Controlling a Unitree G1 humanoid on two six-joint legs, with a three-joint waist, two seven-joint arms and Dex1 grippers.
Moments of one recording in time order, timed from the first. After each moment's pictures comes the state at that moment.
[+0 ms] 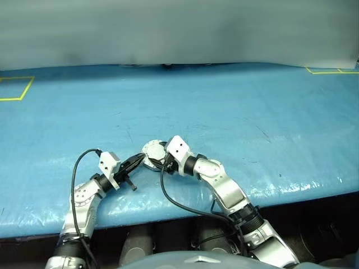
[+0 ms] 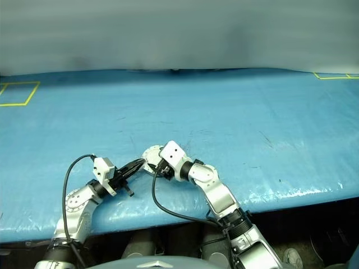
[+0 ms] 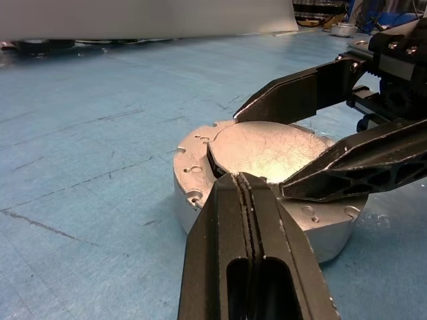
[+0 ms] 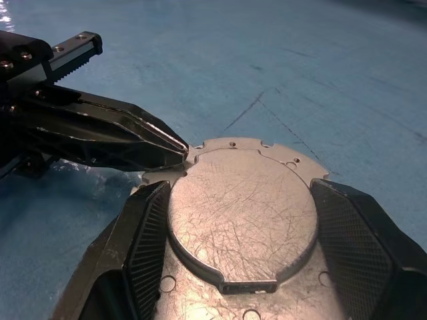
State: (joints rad) left arm 0.02 0.35 0.03 0.22 -0.31 -0.25 -0.88; right arm -0.29 -0.12 0.42 0.02 0.00 0.30 0.55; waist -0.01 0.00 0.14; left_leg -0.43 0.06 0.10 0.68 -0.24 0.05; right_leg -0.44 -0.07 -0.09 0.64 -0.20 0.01
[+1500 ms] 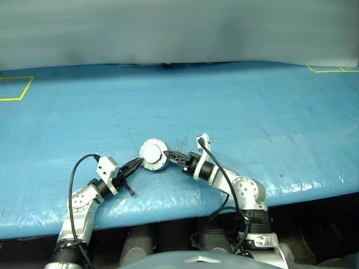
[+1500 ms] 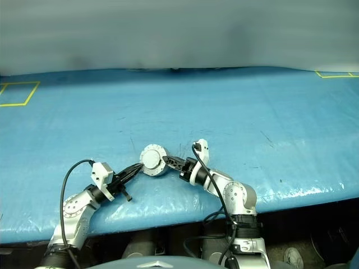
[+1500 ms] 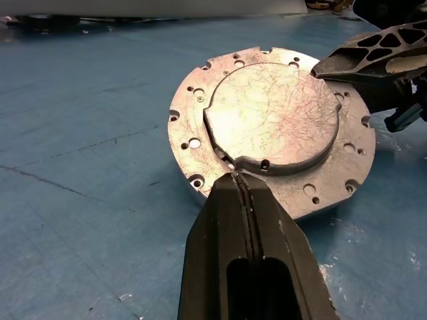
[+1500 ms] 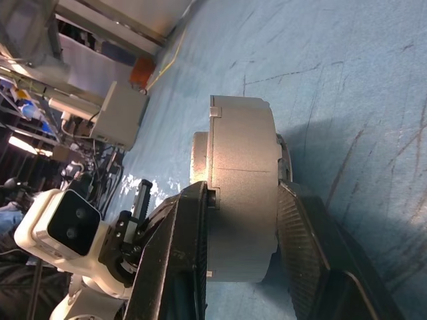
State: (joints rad) left arm 0.06 0.36 0.02 0.22 -0.31 -0.27 -0.86; right arm -0.22 0.04 -0.05 -0.04 0.71 0.98 0.46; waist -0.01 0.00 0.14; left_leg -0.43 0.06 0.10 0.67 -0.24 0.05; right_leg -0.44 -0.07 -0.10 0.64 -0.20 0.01
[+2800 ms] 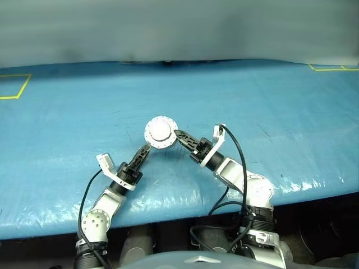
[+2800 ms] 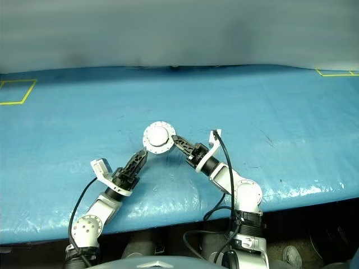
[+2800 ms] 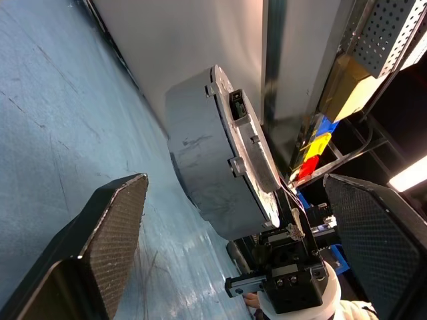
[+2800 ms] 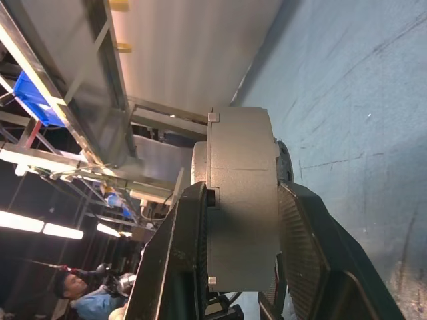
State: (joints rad) left arm 0.08 0.05 0.21 -0.01 -1.10 0.55 -0.75; right arm -0.25 0.09 -0.23 -0.05 1.15 1.00 0.25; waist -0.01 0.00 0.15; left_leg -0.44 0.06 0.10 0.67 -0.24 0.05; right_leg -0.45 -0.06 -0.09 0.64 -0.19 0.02
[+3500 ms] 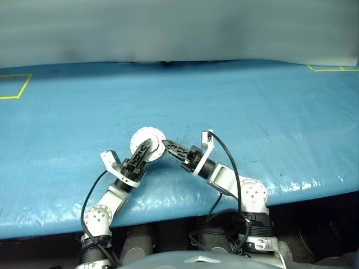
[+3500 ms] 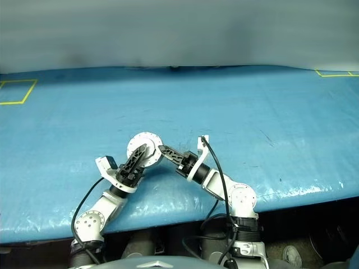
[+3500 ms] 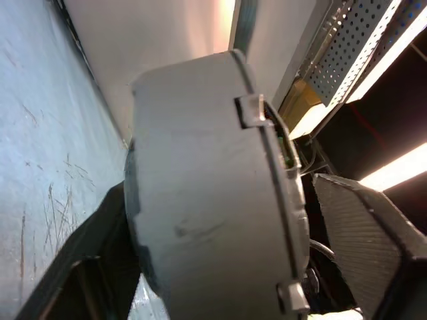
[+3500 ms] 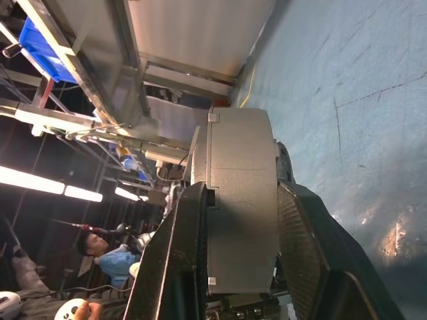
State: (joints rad) left arm 0.03 0.01 0.25 0.04 -1.19 0.68 -0.76; right arm -0.19 0.08 -0.11 -0.08 1.20 1.01 0.25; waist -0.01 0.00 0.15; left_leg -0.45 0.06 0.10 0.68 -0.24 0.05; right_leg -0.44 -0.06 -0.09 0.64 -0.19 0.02
